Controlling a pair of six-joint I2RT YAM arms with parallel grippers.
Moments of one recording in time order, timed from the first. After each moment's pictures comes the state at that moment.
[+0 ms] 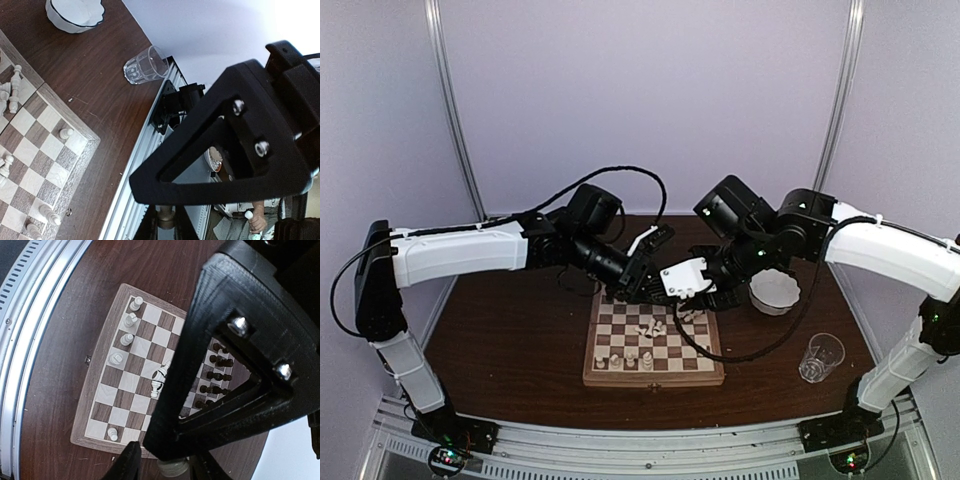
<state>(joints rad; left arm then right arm) -0.91 1.73 1.40 -0.33 0.86 -0.60 1.00 1.52 1.49 -0.92 -0.10 -0.94</state>
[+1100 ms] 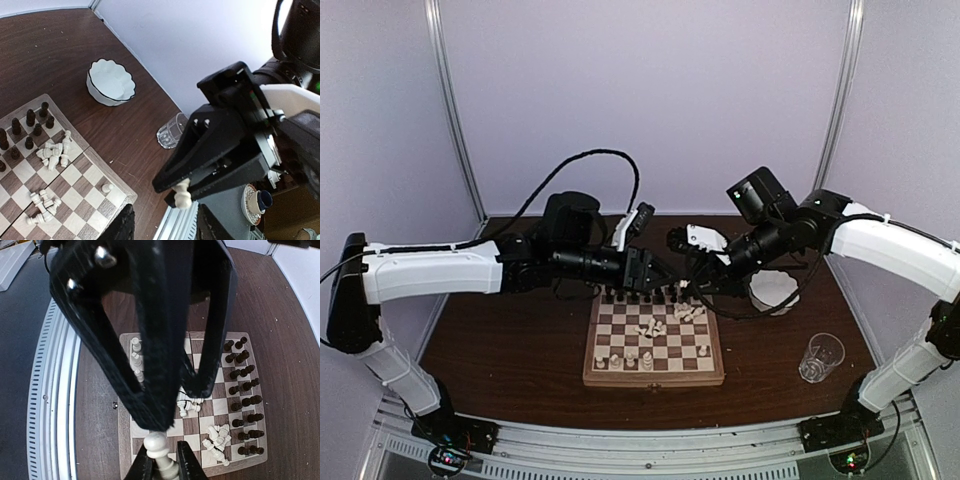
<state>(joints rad) -0.97 1.56 1.18 0.01 0.44 -0.64 0.79 1.45 1.36 -0.78 -0.46 -0.57</state>
